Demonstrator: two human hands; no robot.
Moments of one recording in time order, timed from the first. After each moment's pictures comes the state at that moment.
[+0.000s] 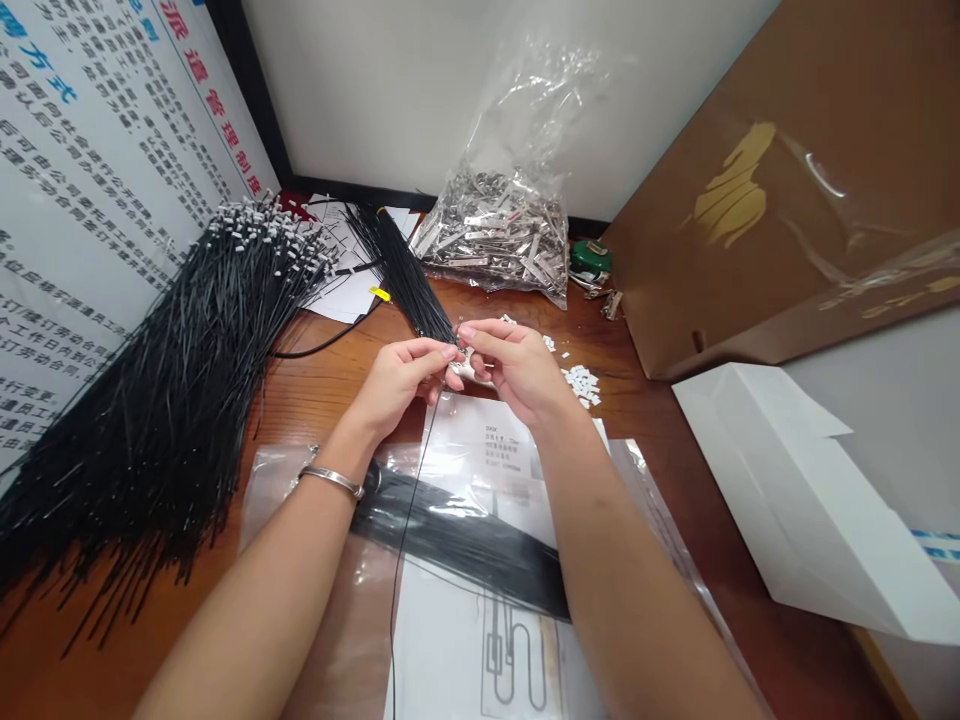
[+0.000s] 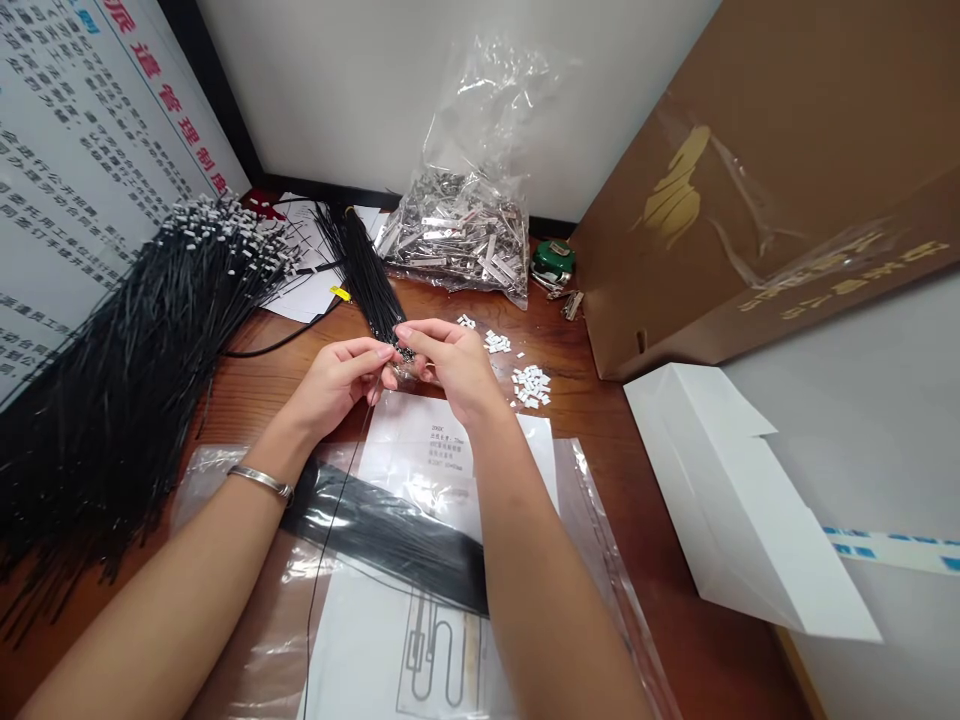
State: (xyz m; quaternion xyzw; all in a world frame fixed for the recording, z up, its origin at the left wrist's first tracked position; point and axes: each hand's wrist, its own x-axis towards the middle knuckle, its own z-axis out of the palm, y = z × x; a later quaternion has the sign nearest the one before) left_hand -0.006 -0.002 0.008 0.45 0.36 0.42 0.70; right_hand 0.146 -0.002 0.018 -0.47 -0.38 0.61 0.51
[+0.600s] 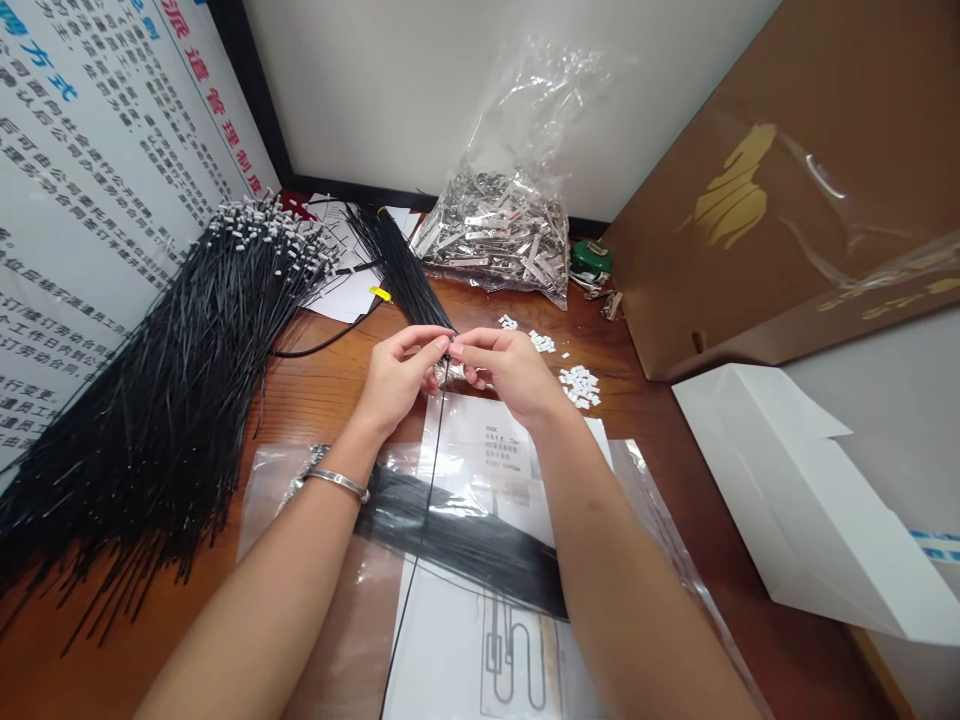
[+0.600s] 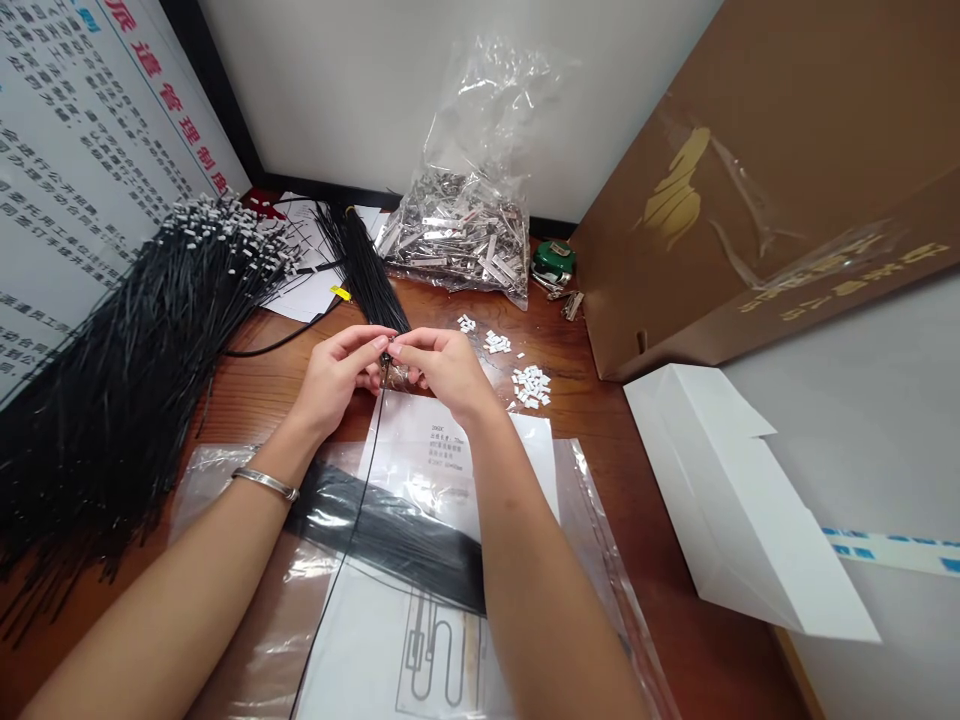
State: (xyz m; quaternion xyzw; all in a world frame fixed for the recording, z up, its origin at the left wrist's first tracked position) left_hand -0.001 -0.003 0.008 0.46 0.44 0.49 0.59; right_hand 0.145 -0.004 0.017 -0.49 -0.44 0.60 0.45
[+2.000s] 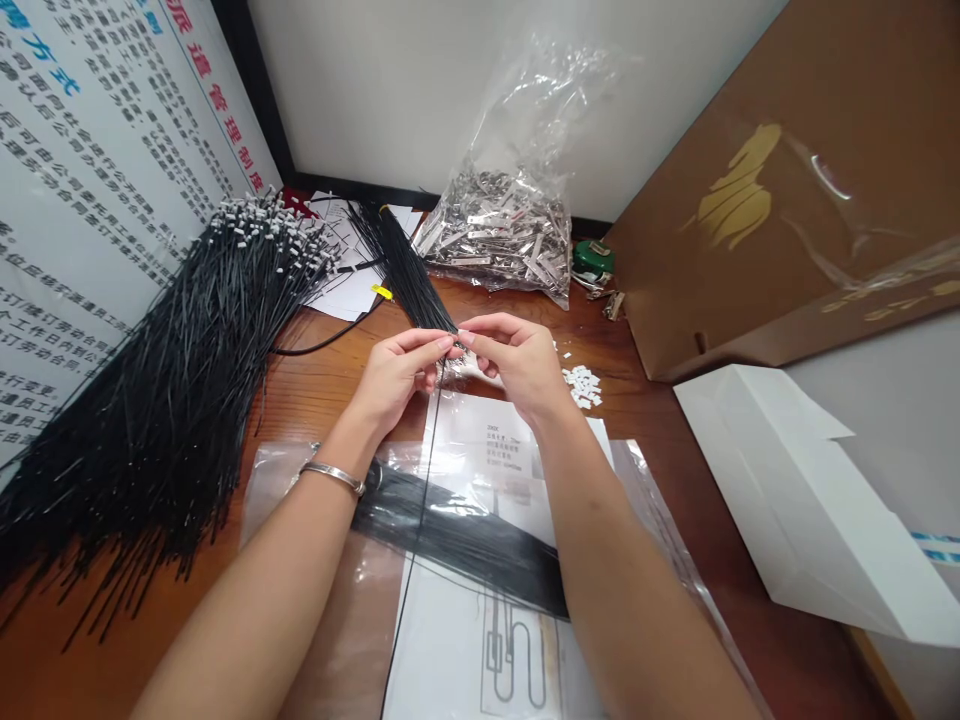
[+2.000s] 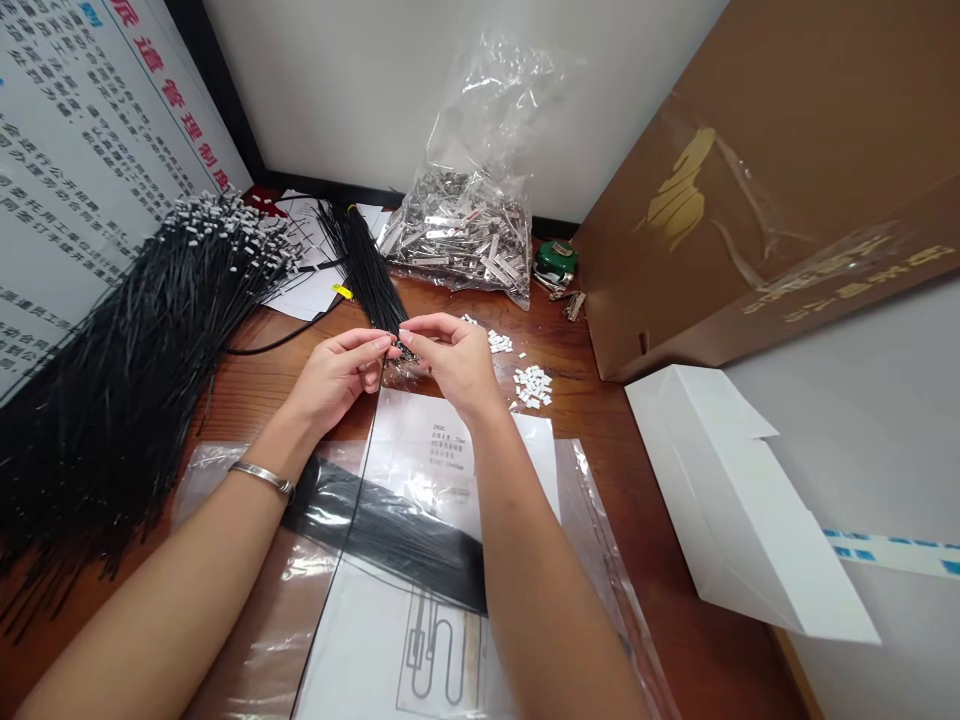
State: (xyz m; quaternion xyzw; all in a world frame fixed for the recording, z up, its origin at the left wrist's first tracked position) left_hand -0.005 0.002 0.002 0.38 0.38 0.48 0.69; right_hand 0.146 -0.003 0.015 -0.50 -0.45 0.51 0.53
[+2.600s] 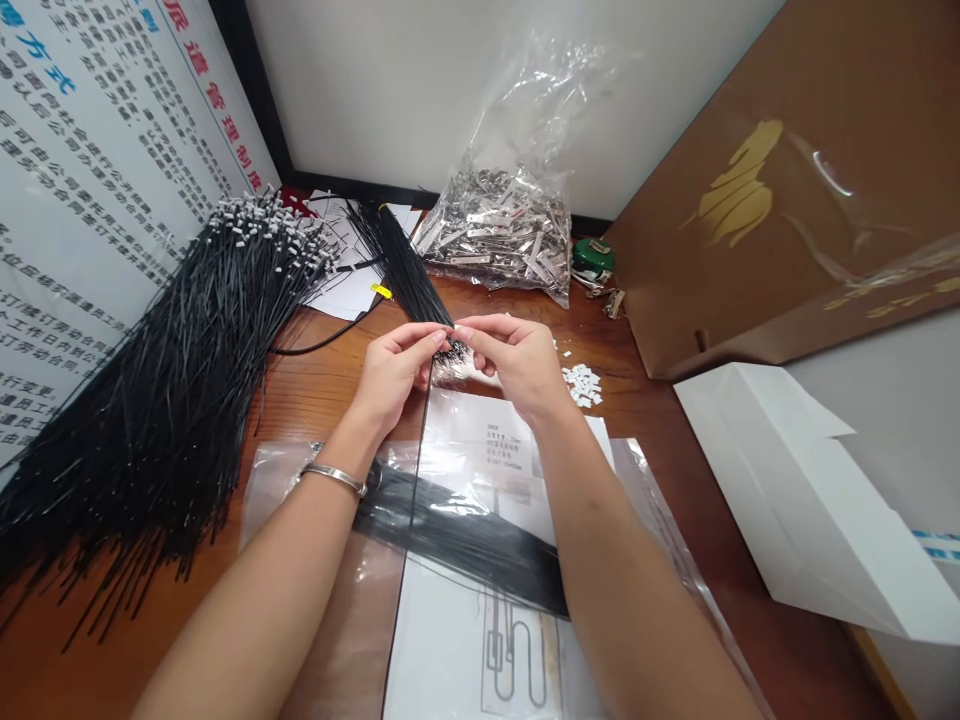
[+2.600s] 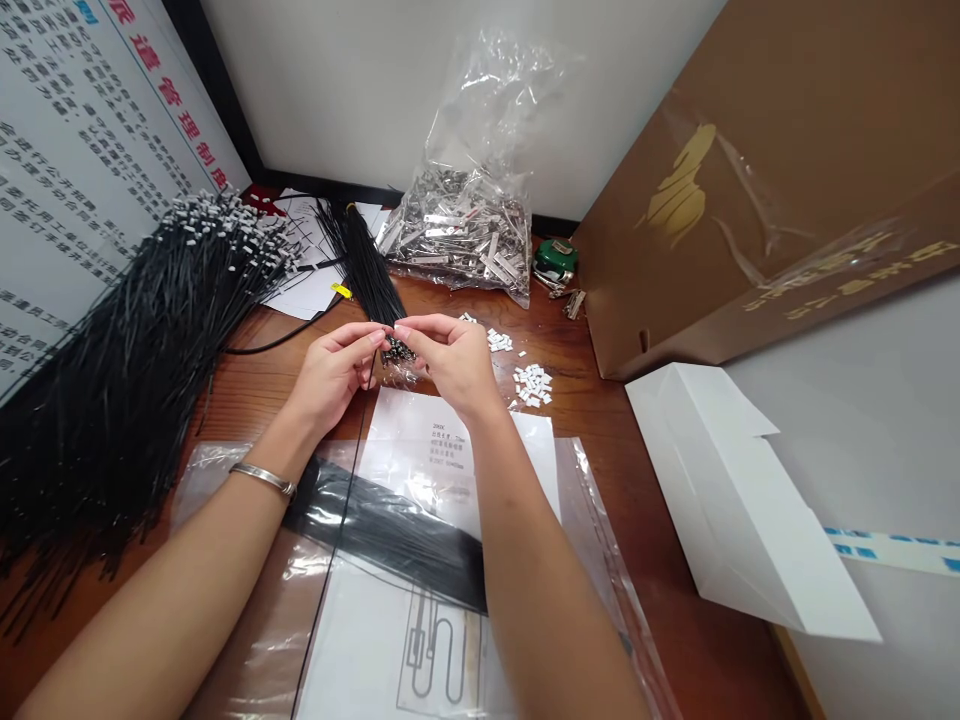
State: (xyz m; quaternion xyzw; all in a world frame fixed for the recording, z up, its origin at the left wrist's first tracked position) left_hand -0.003 0.002 0.002 0.39 0.41 0.52 0.64; right_hand 0.143 -0.003 0.016 -0.50 -0.46 0.51 0.53
